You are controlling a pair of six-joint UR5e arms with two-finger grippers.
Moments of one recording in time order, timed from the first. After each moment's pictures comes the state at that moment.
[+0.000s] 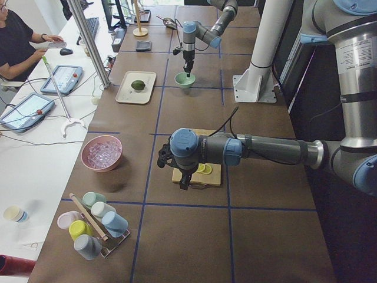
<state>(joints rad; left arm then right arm) -1.50 -1.34 -1.88 -1.55 -2.54 0.16 0.53 -0.95 1.56 -1.23 1.99 1.62</state>
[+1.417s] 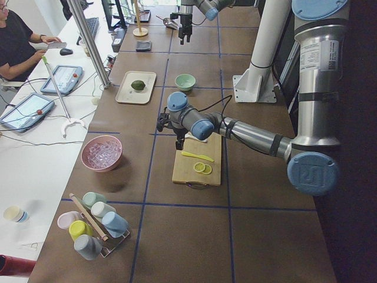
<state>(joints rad) -0.92 -1.56 -1.88 -1.92 -2.25 -0.73 0.86 -1.25 1.98 -1.35 2.26 1.52</state>
